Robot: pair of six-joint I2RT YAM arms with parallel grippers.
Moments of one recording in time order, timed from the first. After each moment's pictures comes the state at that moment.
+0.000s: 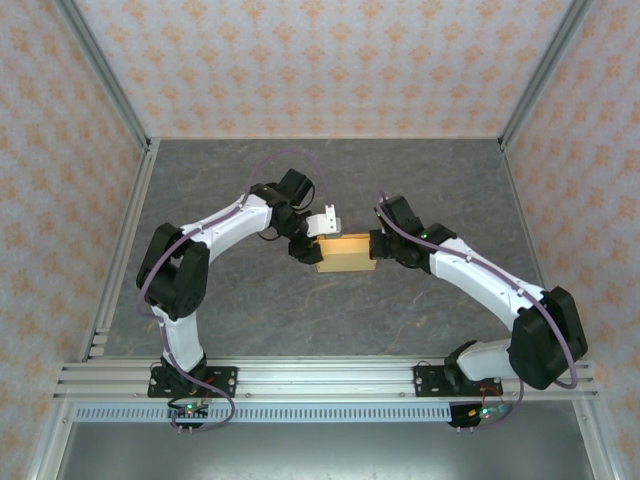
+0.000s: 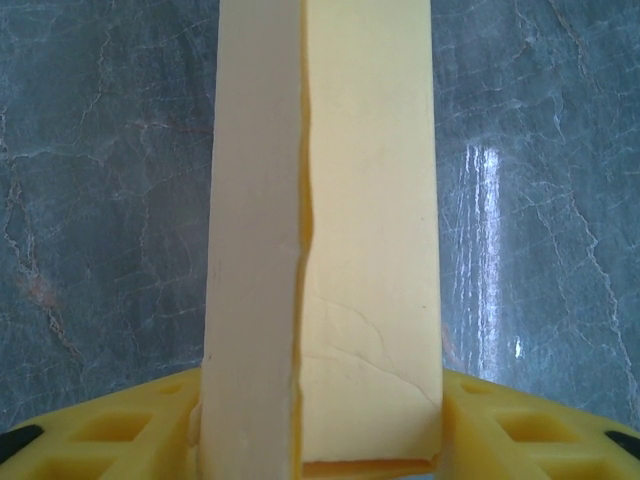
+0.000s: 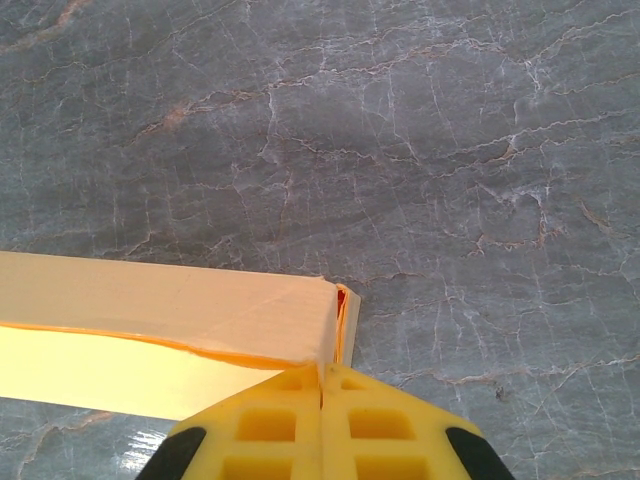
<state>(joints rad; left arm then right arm) -0.50 1.86 1.41 -0.80 0.49 0.82 0.57 1.34 0.96 -0.59 0.12 0.43</state>
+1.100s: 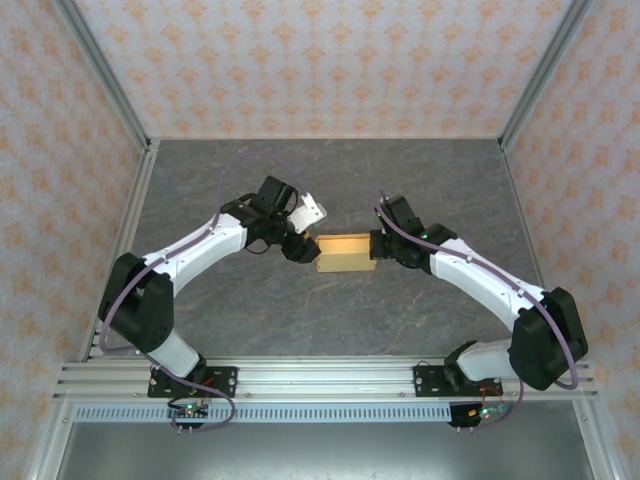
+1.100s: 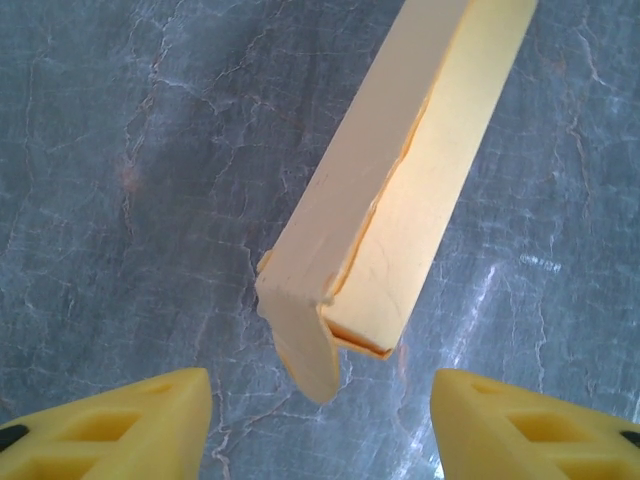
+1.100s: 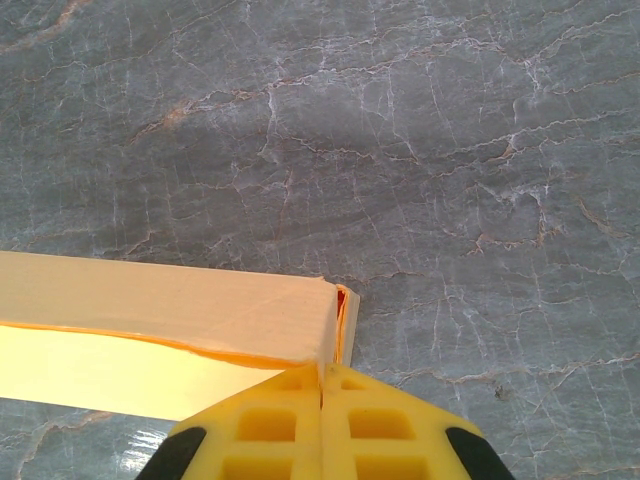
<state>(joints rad) -0.51 1.59 1.19 -0.61 0.38 0.30 0.57 1.34 0.96 -0.59 0.12 0.43</state>
